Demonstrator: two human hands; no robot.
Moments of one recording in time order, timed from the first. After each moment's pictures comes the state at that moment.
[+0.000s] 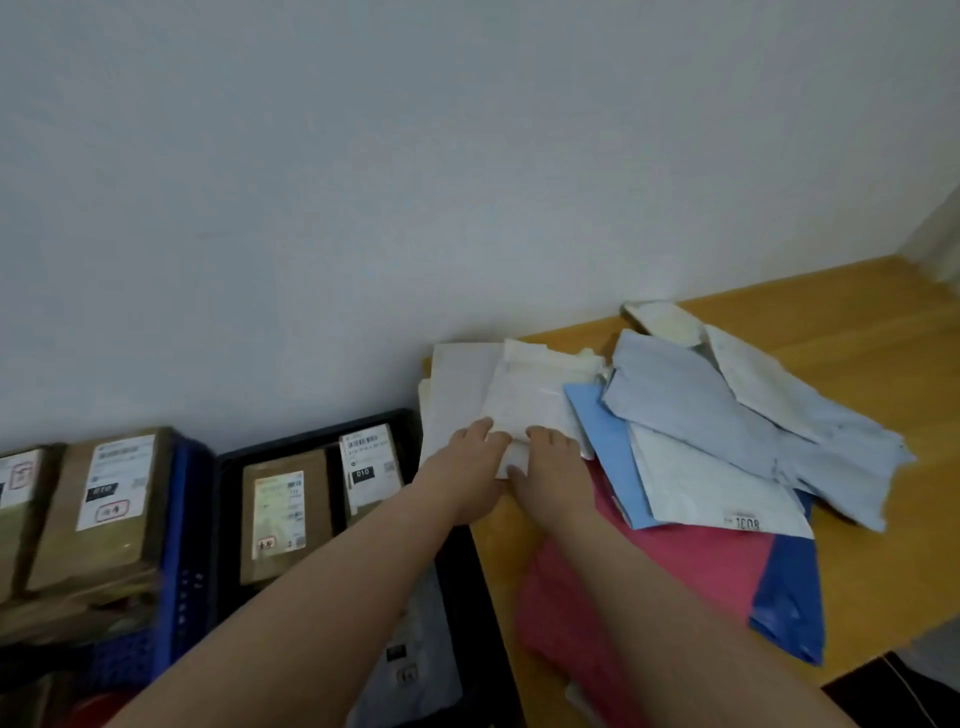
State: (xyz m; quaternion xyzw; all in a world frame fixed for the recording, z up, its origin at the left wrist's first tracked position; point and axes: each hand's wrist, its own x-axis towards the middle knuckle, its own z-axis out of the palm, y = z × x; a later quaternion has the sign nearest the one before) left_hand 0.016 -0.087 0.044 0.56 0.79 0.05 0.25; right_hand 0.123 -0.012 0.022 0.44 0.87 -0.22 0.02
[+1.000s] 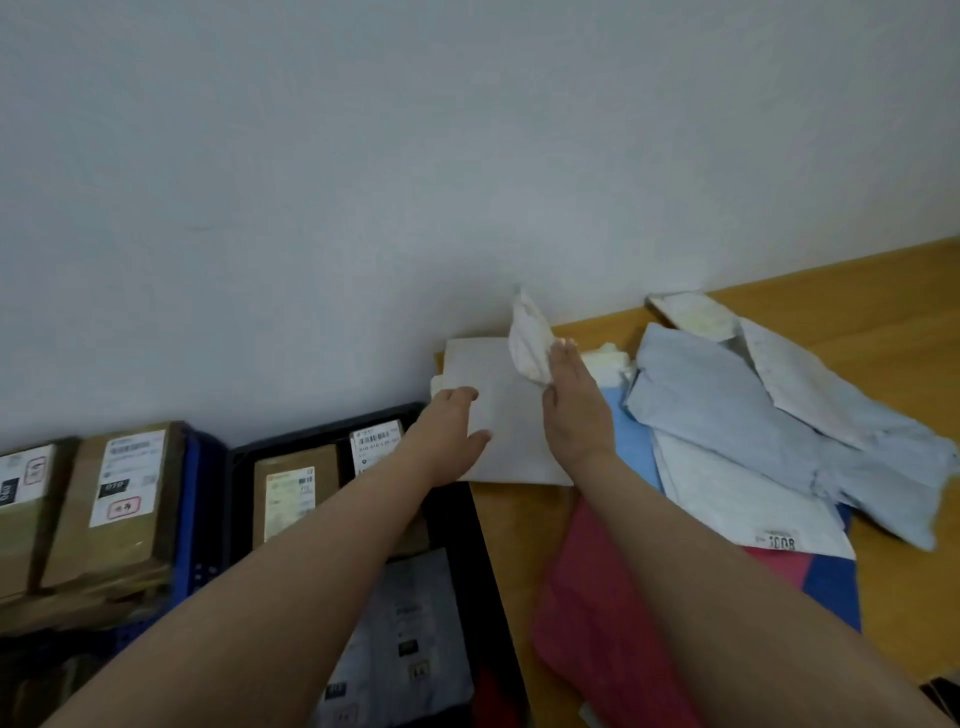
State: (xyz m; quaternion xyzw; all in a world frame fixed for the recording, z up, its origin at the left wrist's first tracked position) left_hand -0.034 -0.077 0.045 0.45 0.83 0.18 0.27; right_hand 0.086 0.045 0.032 0.39 0.87 -0.26 -0.16
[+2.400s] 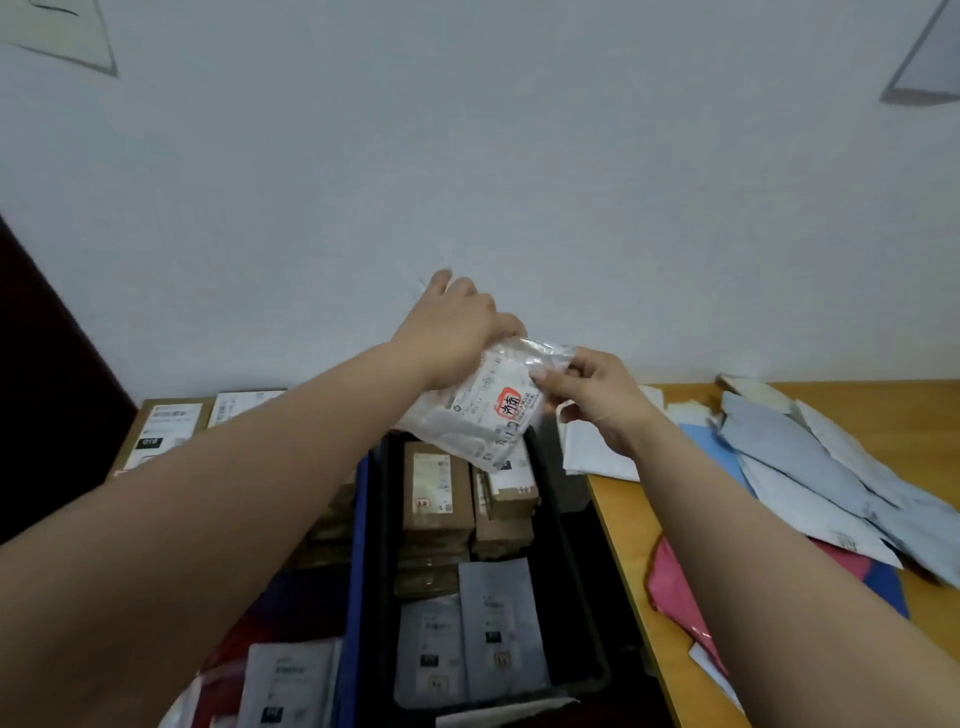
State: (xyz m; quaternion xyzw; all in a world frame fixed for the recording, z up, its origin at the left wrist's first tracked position) left_hand -0.123 -0.333 0.229 0.59 0.80 0.05 -0.13; right_hand 0.031 -0.204 0.192 0.25 0.73 -0.62 -0.16
